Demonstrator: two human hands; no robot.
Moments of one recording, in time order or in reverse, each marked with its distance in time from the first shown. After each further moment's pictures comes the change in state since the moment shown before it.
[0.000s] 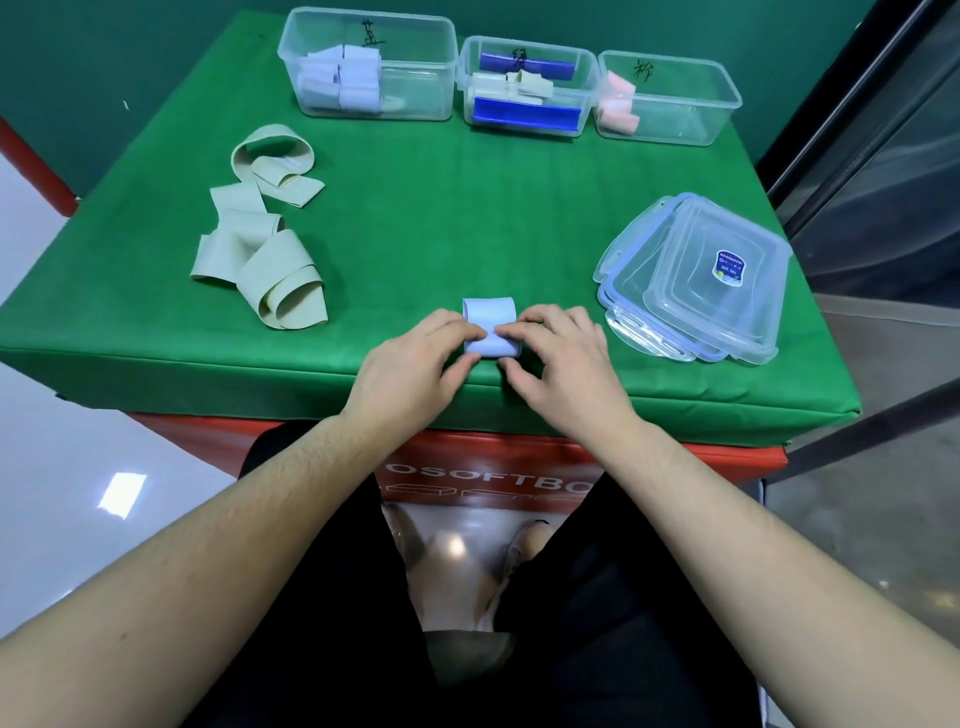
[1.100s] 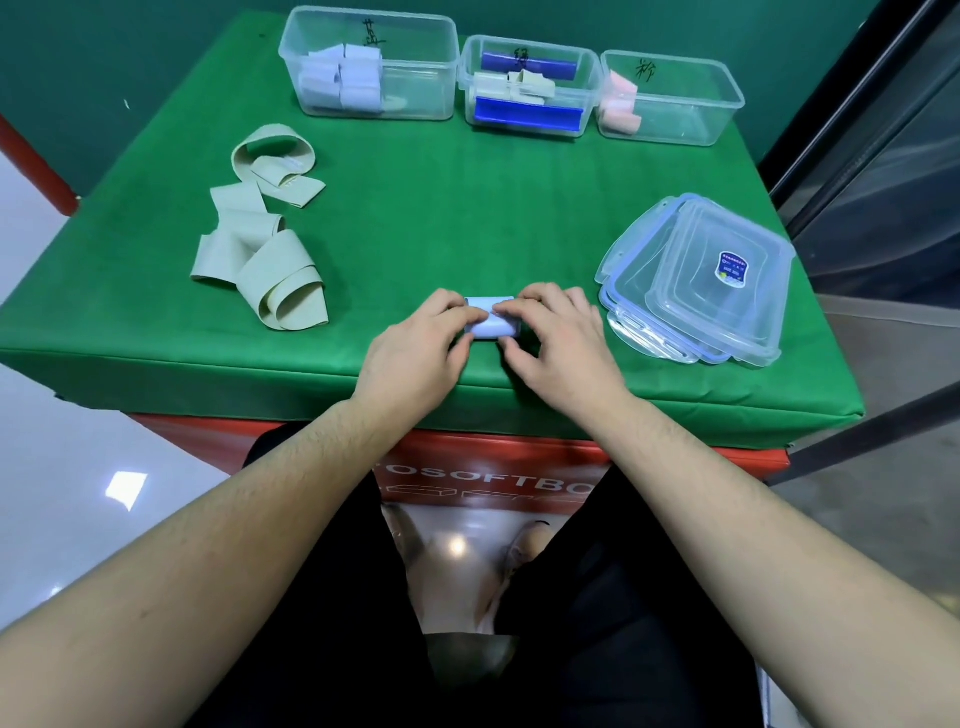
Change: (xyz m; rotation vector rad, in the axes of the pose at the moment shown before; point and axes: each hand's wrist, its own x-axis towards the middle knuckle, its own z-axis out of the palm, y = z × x) left_hand 0.018 0.000 0.003 0.022 0.011 -0.068; right_hand 0.022 0.004 0.003 0.021 -0.017 0.033
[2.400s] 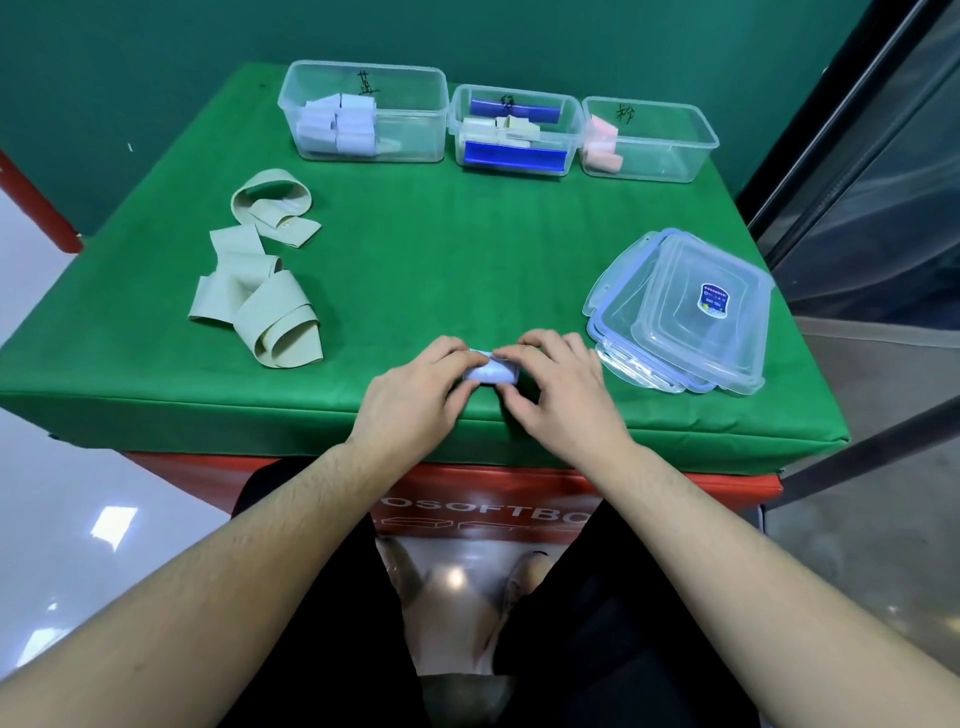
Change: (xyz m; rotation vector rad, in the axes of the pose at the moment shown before) left_hand -0.007 0.003 0.002 0.046 0.008 0.093; right_hand -0.015 0.003 -0.006 -0.068 0.044 -0.031
